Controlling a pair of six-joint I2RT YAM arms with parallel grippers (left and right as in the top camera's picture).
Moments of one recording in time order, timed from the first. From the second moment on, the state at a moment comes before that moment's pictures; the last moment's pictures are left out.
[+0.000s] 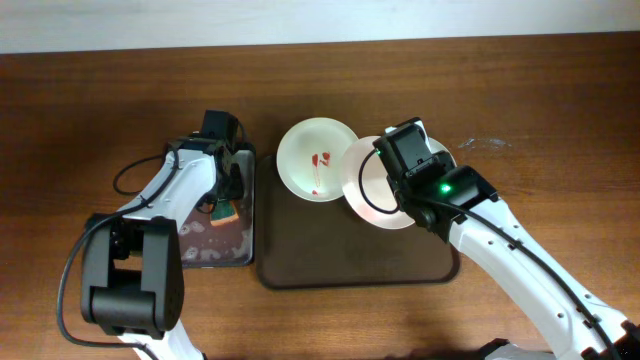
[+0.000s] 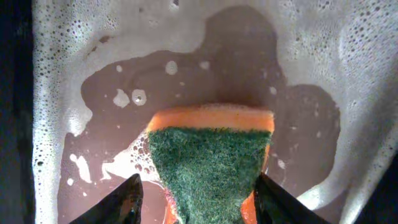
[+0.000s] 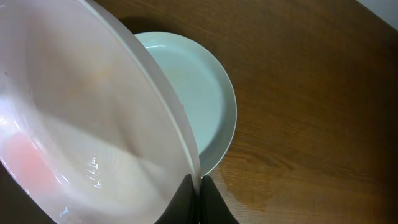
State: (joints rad) left arm -0.15 1.90 1.25 -0.77 -0.24 -0.33; right arm 0.50 1.44 1.19 -0.86 0.51 0.08
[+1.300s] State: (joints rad) left arm -0.15 1.85 1.31 -0.96 -0.19 -0.19; right arm 0.50 1.44 1.25 -0.89 0.65 0.08
